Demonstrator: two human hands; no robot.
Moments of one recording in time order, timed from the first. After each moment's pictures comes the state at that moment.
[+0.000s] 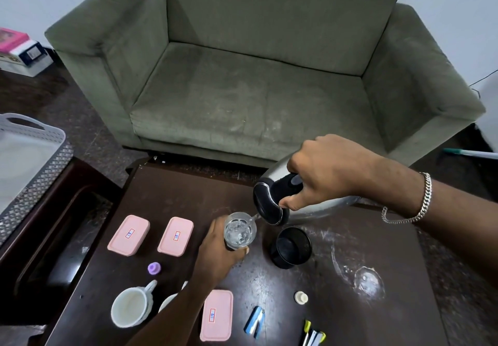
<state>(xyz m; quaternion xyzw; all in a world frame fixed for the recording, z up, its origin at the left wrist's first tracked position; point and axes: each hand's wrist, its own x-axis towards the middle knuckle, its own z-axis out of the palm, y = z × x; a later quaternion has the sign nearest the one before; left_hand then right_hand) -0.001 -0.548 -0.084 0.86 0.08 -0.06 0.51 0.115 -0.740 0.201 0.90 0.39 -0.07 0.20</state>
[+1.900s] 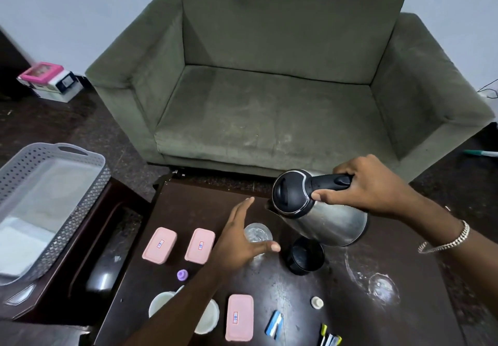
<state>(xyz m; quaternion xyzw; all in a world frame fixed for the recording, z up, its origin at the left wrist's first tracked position) 0.026 -0.533 0.003 0.81 -0.01 -0.08 0.58 0.102 -0.804 0.203 0.95 0.19 -0.08 -0.23</state>
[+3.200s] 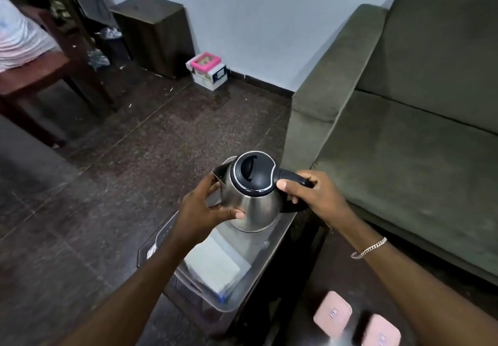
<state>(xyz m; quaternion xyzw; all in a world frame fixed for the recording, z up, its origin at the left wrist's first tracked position) 0.040 0.002 0.096 0.78 0.17 0.11 0.59 0.197 -0.227 0.129 0.74 0.27 -0.23 -0.58</state>
